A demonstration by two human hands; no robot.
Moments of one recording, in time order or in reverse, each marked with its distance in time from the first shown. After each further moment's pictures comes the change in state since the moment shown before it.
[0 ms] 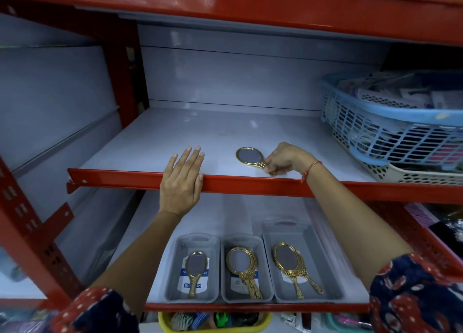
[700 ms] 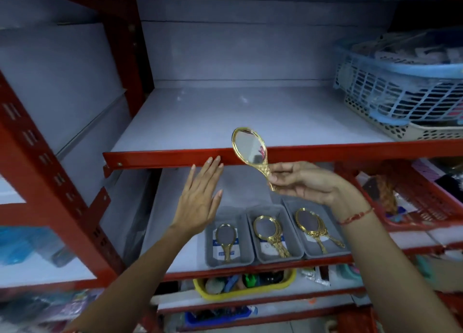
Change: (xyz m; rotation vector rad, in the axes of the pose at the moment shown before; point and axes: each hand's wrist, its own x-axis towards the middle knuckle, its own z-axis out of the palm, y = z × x) left_hand -0.084 -0.034 -0.037 -0.284 -0.335 0.117; right_hand -0.123 0.016 0.097 0.959 -0.458 -0.115
